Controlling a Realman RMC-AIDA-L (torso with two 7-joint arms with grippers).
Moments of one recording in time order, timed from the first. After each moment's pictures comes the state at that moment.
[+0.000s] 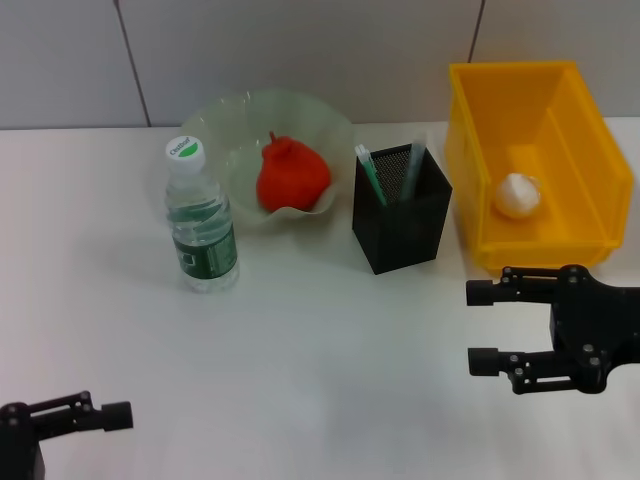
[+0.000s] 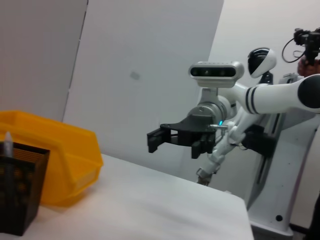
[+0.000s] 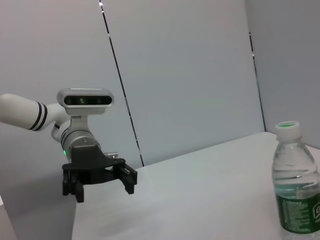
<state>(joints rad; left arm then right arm) -0.19 -1.85 1.06 0.56 1.58 1.95 -1.14 0.46 2.07 -0.66 -0.84 -1.98 -1.92 1.38</state>
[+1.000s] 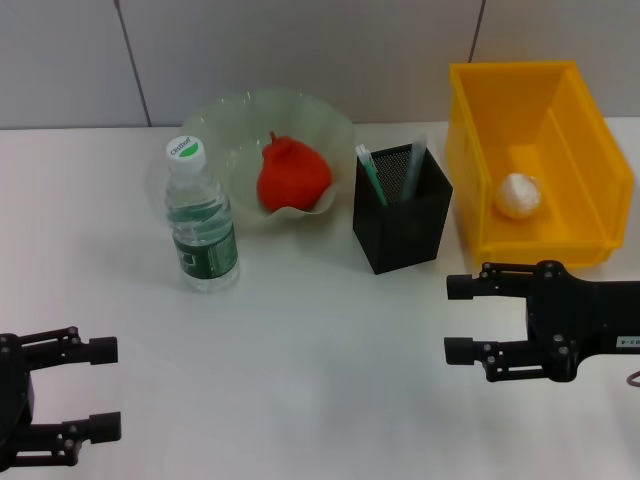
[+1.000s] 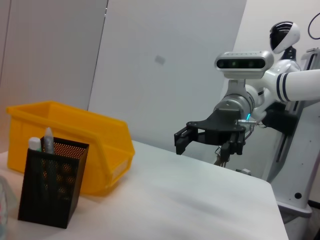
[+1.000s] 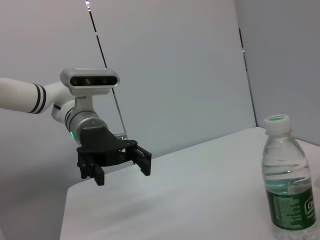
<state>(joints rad) -0.32 -1.84 0.81 0.57 1.81 1.94 -1.21 0.49 2.08 -0.68 -0.78 -1.99 -1.84 1.37</state>
